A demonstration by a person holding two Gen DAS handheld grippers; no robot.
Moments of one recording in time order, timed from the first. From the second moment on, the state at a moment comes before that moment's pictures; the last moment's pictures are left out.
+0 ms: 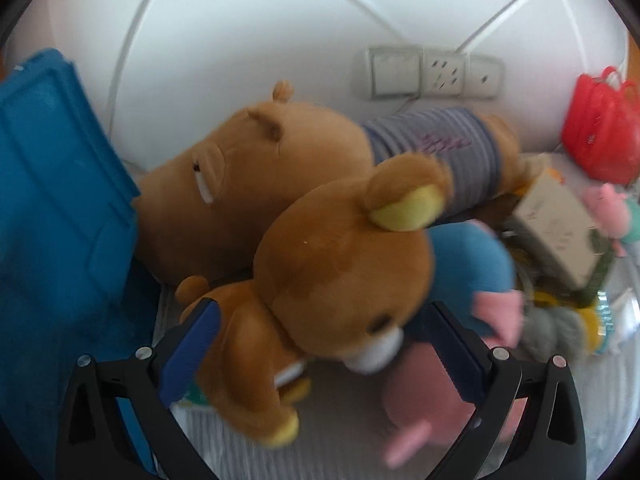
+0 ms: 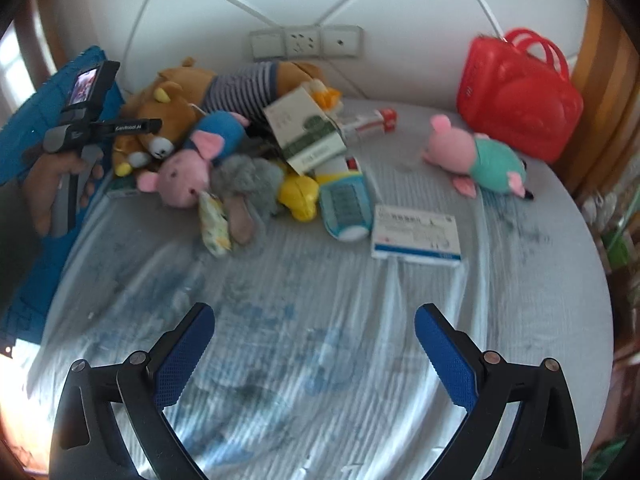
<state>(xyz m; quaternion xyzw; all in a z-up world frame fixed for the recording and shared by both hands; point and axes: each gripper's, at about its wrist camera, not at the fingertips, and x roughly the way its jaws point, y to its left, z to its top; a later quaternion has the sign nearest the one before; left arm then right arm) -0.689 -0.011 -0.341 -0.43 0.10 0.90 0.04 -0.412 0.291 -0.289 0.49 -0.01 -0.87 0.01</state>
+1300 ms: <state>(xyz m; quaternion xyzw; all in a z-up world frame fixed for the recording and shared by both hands) -0.457 0.012 -0.273 -0.44 0.06 0.90 0.04 -0.549 0.370 -0.418 0.52 0.29 -0.78 0.19</state>
